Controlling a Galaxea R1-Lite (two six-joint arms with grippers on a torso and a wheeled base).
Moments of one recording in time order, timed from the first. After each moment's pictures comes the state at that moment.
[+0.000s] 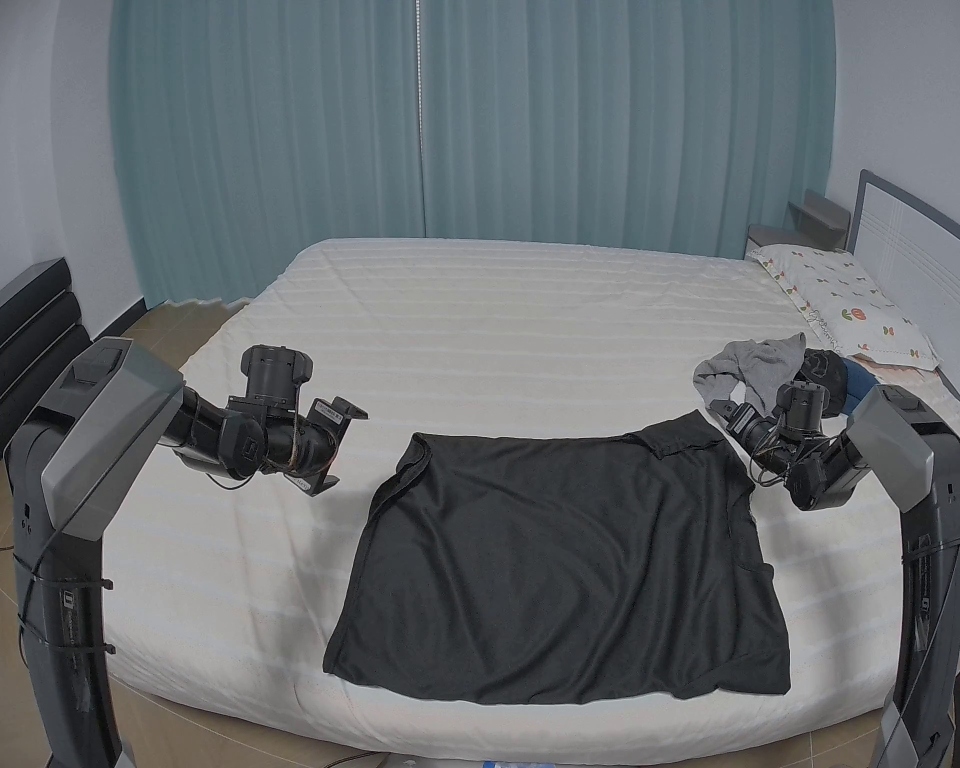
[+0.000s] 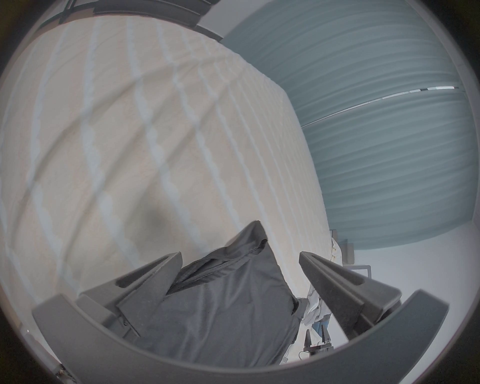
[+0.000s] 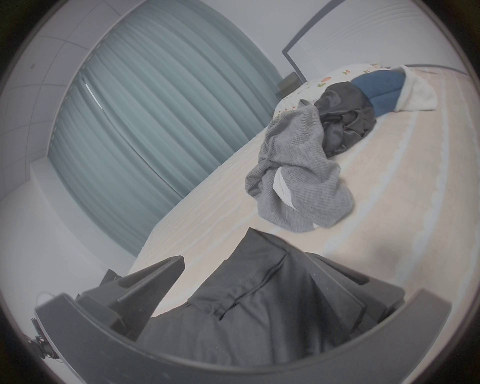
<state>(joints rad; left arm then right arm) -0.19 2.34 -1.46 -0.25 -0.13 -1.18 -0.05 2.53 -1.34 -0.90 0.09 0.71</state>
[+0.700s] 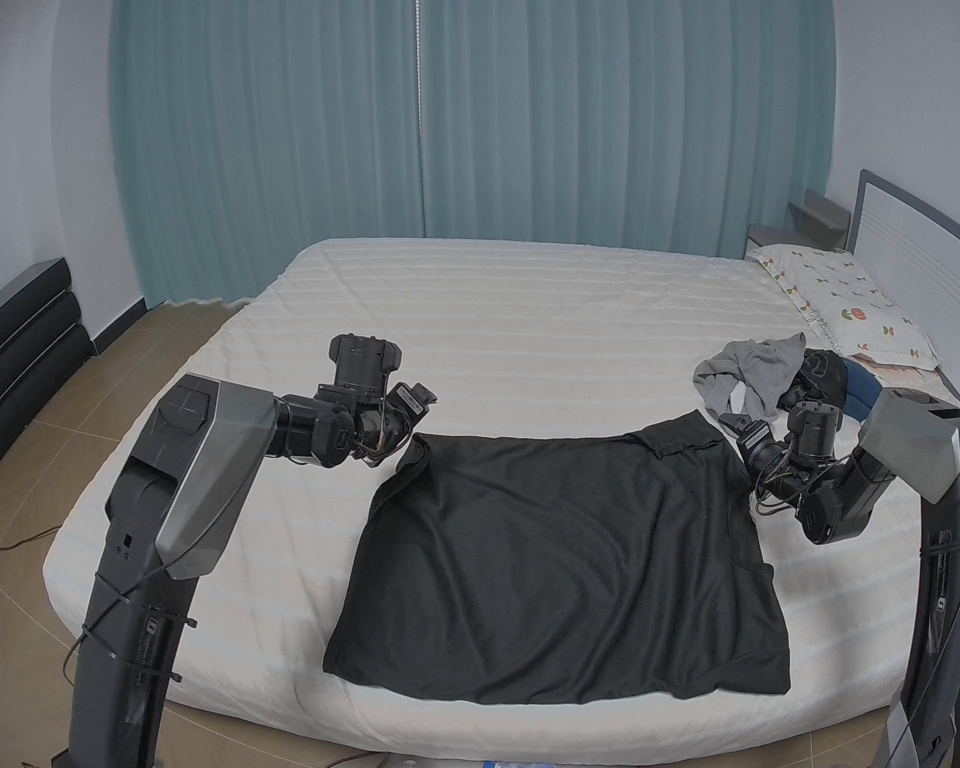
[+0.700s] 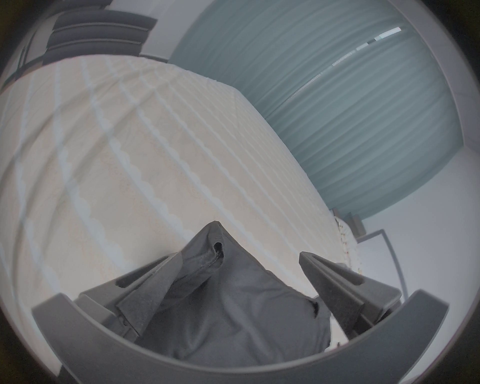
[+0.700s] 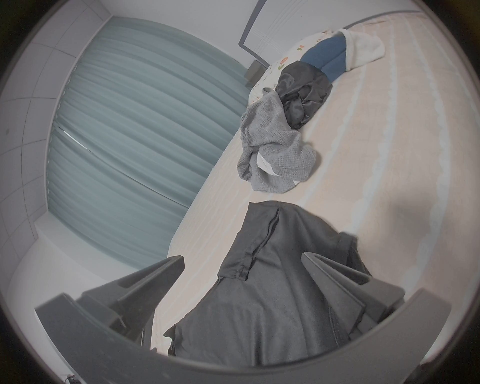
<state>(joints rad) -0.32 2.64 -1.98 -0.09 0.05 -0.92 -0.02 2.42 -1.02 -1.09 0.09 0.99</state>
